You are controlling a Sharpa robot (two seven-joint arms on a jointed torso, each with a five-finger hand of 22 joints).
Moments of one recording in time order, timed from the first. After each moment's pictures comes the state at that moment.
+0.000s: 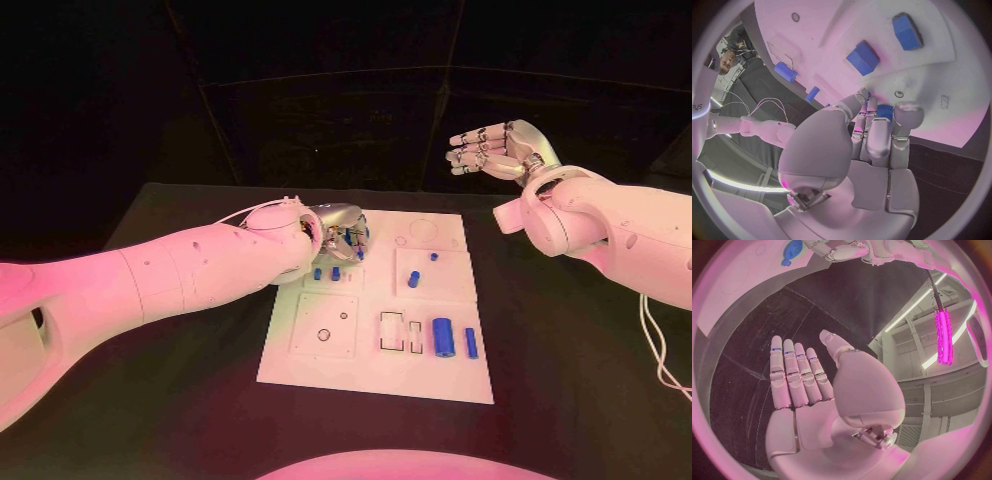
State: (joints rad) left arm 1.23 -0.51 -0.09 1.19 -1.37 -0.13 -0.11; left_hand 1.39 -0.05 0.41 -0.10 0.05 1.06 0.13 0.20 0.07 1.12 0.06 0.31 0.06 1.47 -0.02 1.28 0.97 0.14 1.39 0.08 1.02 0.94; right arm 1.29 -0.75 -0.03 1.24 -0.51 -0.44 0.31; right_hand 1.30 -0.05 0.23 -0.09 0.31 0.89 0.23 0.07 0.07 1.04 0.19 0.07 0.06 1.07 0.15 0.06 0.06 0.18 1.05 0.24 0.08 0.06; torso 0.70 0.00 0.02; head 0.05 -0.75
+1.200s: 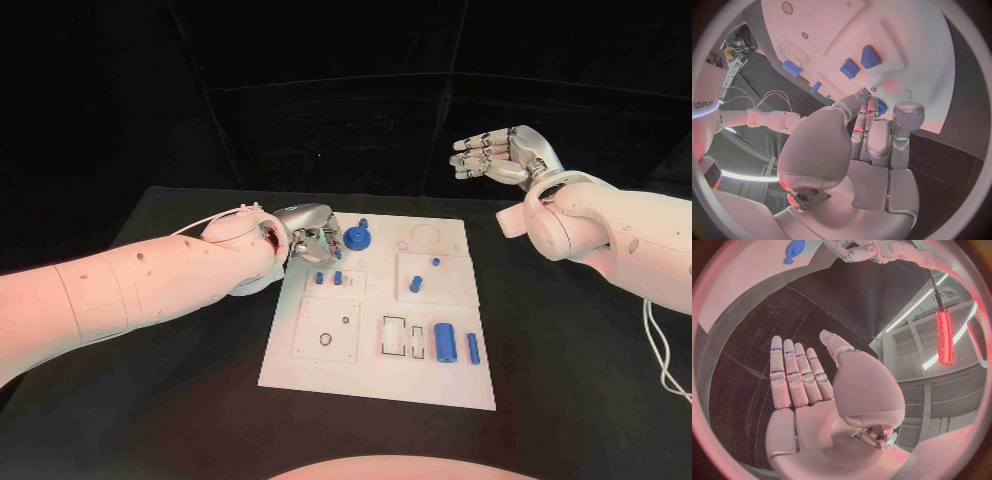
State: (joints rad) left arm 1.23 -0.69 -0.09 1.34 -1.33 -0.22 -0.06; left_hand 1.38 -0.06 0.44 -0.11 0.05 1.08 0.13 0.19 0.07 1.13 0.06 0.29 0.06 1.47 -0.02 1.29 0.96 0.14 1.39 0.08 1.03 0.96; right arm 1.29 -0.75 -0.03 1.22 -0.51 -0.44 0.31; right_hand 1.30 -0.05 0.23 -0.09 0.31 0.89 0.23 0.07 0.07 1.04 0.19 0.07 0.06 1.07 0.15 0.06 0.06 0.18 1.05 0.24 0.07 0.06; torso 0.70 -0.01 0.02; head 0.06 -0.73
